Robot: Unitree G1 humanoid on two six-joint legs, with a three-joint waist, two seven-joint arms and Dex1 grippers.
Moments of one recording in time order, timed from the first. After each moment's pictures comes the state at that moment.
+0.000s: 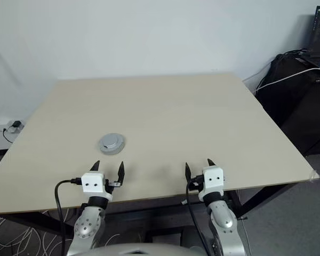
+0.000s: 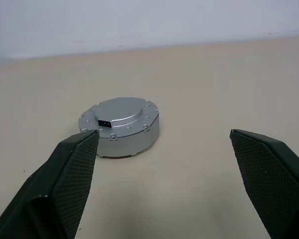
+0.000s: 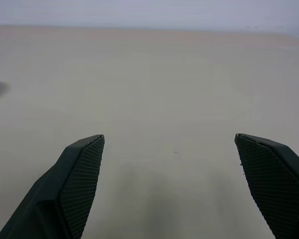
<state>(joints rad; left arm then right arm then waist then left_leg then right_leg) 0.35 0.05 -0.08 0.00 0.04 -0.33 0.01 0.33 -0.10 0.11 -0.13 0.05 -0.10 0.13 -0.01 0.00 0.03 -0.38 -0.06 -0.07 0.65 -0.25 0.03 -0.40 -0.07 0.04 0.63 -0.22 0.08</state>
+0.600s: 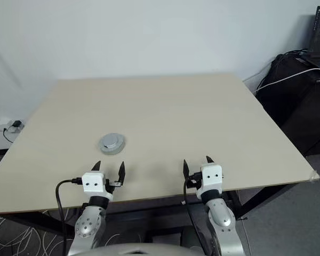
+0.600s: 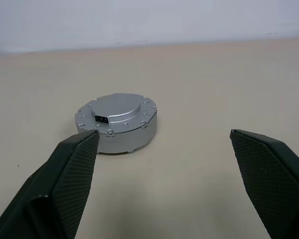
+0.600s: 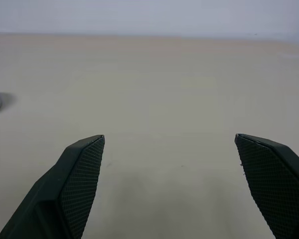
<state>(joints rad) 0.34 0.02 -0.07 0.02 0.02 -0.33 -0.02 0.34 -0.08 0.13 -0.23 0.03 -0.01 0.11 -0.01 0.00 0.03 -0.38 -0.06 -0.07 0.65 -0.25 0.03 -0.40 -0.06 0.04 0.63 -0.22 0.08</state>
